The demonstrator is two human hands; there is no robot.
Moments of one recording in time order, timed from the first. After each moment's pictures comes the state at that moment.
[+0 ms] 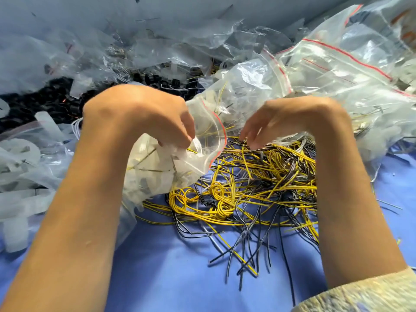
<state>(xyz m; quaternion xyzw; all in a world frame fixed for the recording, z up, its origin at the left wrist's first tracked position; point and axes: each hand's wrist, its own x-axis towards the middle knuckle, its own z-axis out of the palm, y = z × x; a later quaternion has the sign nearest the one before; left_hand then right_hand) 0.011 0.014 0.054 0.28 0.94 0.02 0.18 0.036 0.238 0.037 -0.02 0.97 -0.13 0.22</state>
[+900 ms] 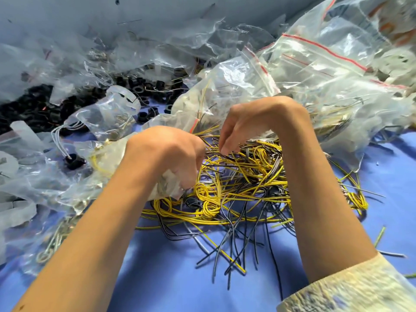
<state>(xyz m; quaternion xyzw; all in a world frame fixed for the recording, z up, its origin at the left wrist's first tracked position) 0.010 0.060 -0.003 0.31 0.91 -0.08 0.26 0.025 0.221 0.024 -0.04 0.97 -0.11 0.23</state>
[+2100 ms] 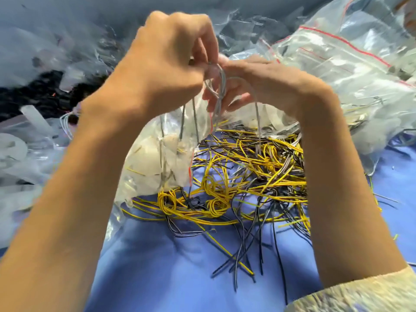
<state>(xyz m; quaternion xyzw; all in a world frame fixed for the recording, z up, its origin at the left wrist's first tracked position) 0.020 0.036 0.055 0.33 0.87 0.31 -0.17 0.037 0.202 0.049 -0.09 0.87 -0.48 0.09</state>
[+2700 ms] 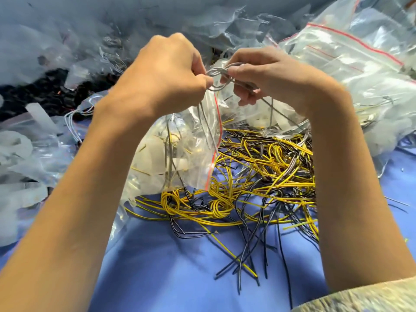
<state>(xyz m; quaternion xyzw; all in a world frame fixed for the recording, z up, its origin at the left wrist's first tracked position) 0.017 0.038 0.048 0.22 0.92 0.30 -0.09 0.035 0.207 0.048 -0.09 0.89 -0.45 0.00</state>
